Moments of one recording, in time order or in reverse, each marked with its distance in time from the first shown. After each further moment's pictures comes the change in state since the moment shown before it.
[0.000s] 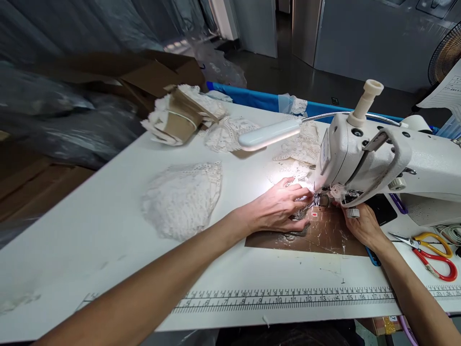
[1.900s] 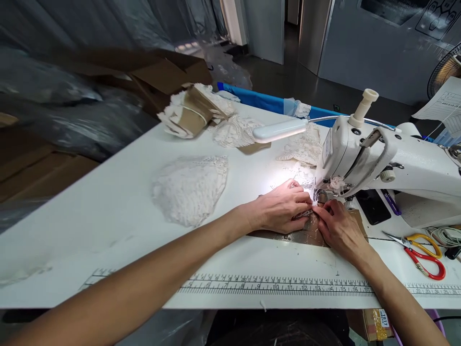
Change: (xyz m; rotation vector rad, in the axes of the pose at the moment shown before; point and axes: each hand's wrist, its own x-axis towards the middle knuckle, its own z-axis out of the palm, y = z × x) left_hand -0.003 0.012 0.007 -0.150 0.059 0.023; right_hand -0.015 -0.042 0.008 -0.389 -0.172 -0.341
